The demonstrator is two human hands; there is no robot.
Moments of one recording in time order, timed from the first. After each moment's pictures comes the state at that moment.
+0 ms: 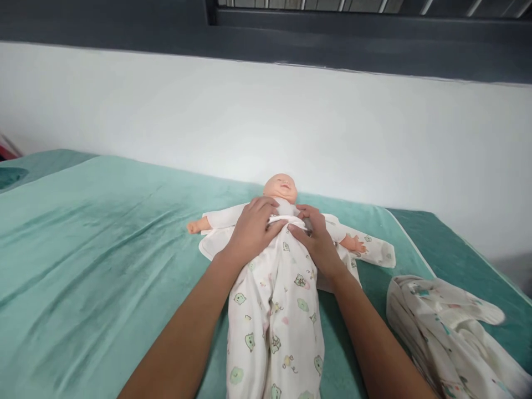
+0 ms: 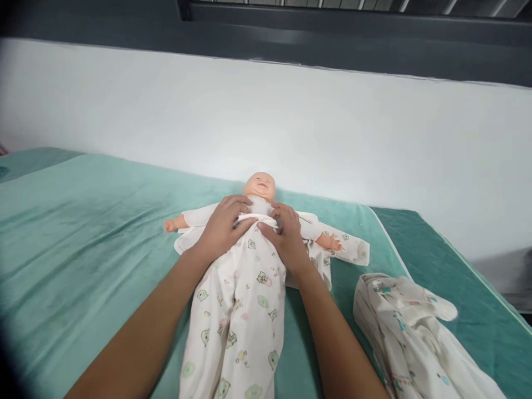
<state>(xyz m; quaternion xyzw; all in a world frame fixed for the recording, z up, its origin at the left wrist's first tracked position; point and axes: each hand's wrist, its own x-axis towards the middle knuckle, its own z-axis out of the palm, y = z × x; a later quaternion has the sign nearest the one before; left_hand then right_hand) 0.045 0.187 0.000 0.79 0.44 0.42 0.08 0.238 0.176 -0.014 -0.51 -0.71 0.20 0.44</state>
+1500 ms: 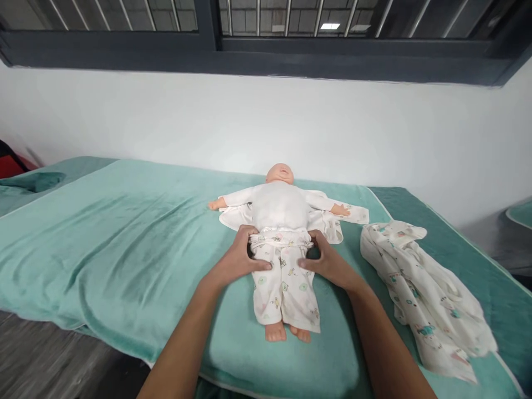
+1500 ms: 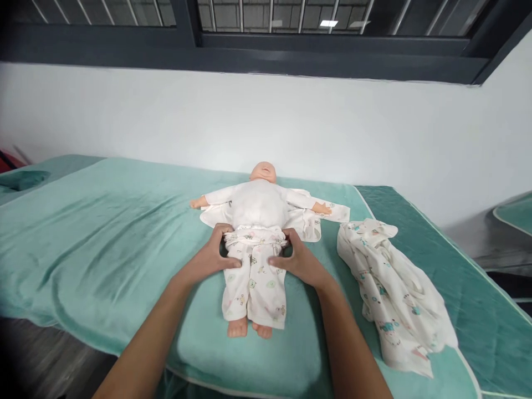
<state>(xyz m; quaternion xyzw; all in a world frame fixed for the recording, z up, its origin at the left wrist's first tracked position) -0.015 0.049 -0.047 0.73 0.44 0.39 0.35 0.252 0.033 -0.030 -0.49 -0.69 0.38 0.36</state>
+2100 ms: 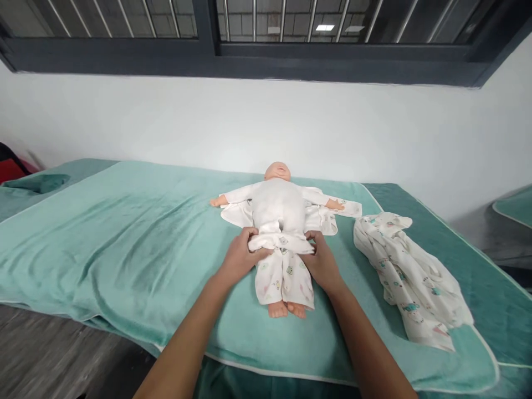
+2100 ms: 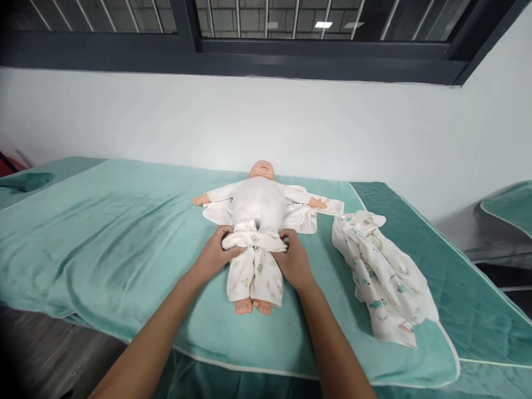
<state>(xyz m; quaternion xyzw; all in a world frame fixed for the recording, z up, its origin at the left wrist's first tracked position) -0.012 0.027 -0.052 0.72 0.52 0.37 0.29 0.223 -0.001 -0.038 -0.57 -0.63 0.27 0.44</state>
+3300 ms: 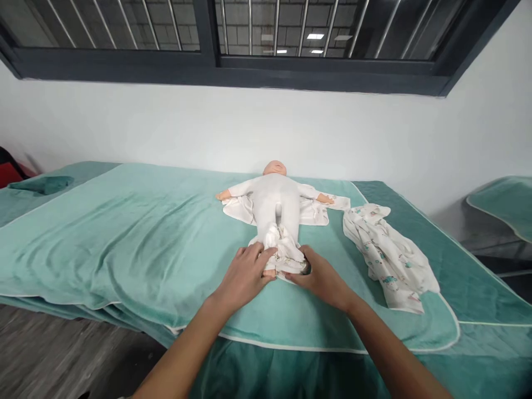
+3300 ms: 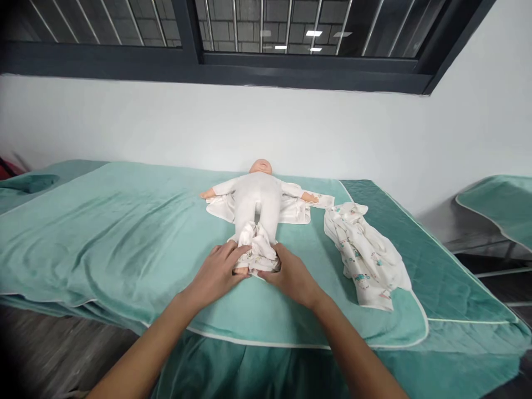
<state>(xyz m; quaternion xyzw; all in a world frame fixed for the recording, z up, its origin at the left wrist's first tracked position) -0.010 -0.045 -0.047 0.87 0.42 0.23 0.05 0.212 -0.070 -0.015 -0.57 -0.71 0.29 0.29</state>
